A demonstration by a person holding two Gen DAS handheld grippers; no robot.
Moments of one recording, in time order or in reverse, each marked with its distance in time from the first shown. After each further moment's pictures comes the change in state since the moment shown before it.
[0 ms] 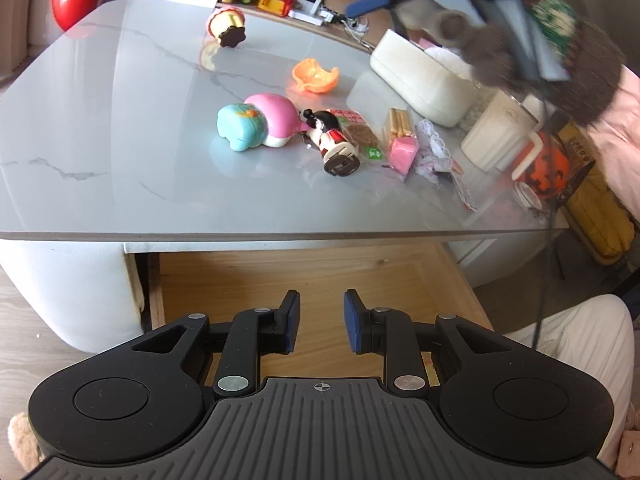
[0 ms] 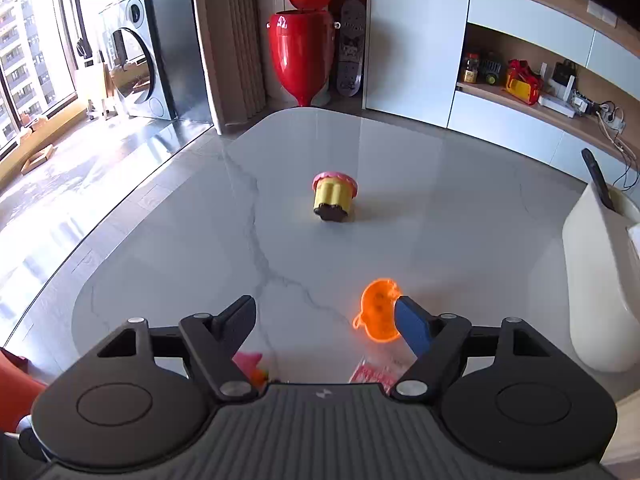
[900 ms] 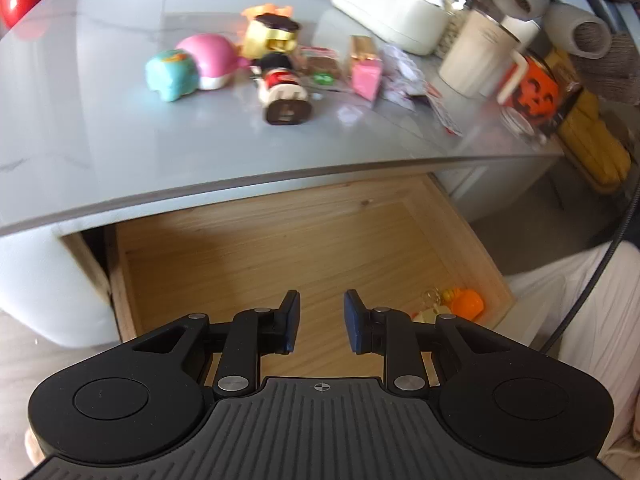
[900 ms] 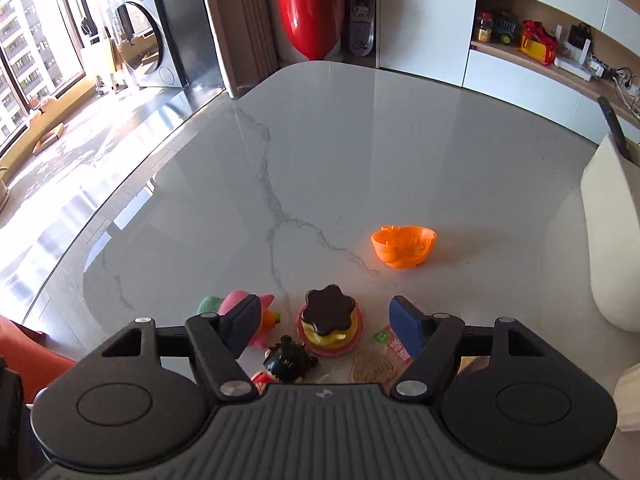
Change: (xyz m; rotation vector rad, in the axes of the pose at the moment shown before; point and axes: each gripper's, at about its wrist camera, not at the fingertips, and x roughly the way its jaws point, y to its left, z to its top) left arm 0.037 -0.034 -0.009 0.193 0.159 -0.007; right arm -0.065 -0.004 -0.066 -0.003 0.089 0.100
